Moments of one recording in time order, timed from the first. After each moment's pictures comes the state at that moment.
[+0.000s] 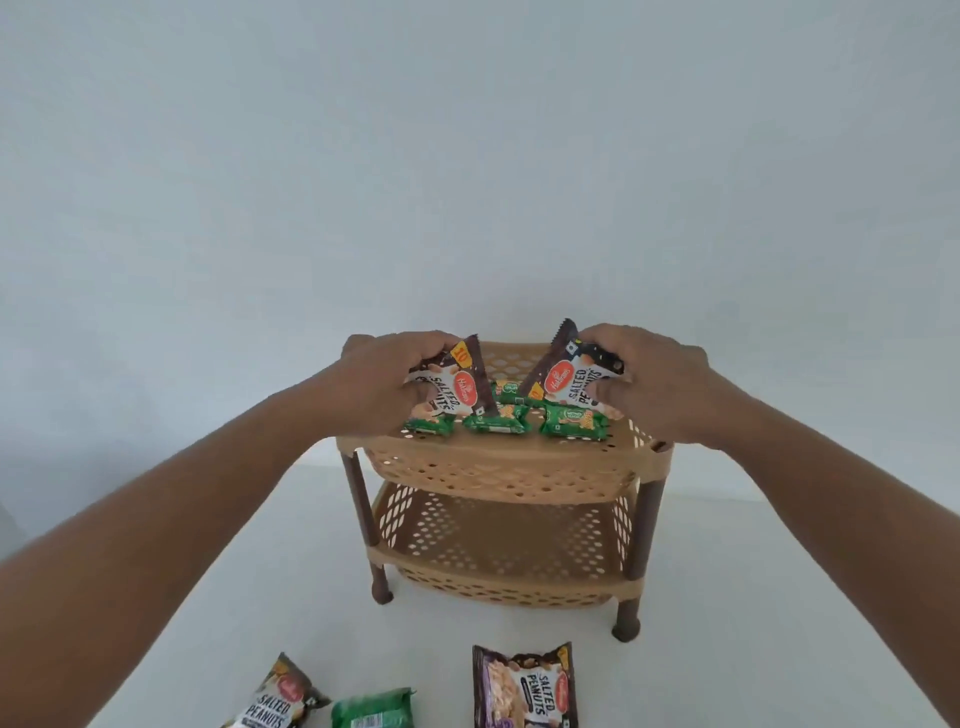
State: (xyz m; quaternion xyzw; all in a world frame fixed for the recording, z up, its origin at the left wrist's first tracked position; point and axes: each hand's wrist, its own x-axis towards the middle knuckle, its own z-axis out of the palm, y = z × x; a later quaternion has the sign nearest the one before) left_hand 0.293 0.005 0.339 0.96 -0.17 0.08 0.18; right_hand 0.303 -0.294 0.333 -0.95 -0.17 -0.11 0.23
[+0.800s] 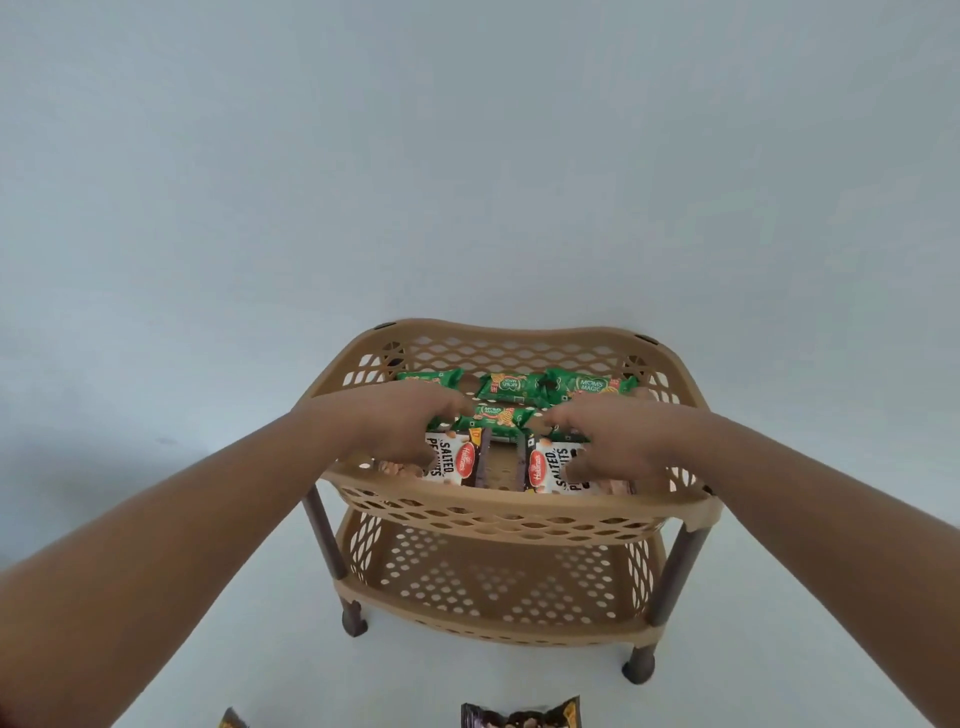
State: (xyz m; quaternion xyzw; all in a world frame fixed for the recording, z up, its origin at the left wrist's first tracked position) left_hand 0.422 0.007 0.258 0.97 -0.20 -0.13 0.06; right_hand 0.420 -0.263 0.259 -0.96 -0.24 0.13 -0.02
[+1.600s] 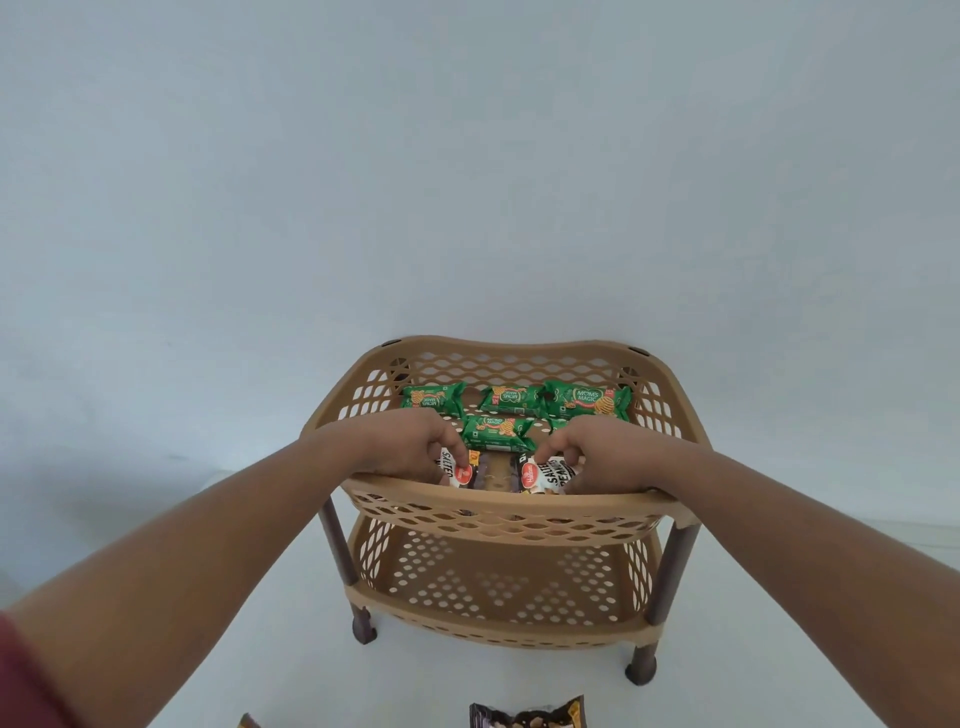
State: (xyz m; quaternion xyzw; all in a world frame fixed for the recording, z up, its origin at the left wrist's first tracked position) left_hand 0.419 0.014 0.244 0.96 -0.18 -0.17 0.12; right_hand 0.416 -0.263 0.236 -0.95 -0.25 0.13 0.13
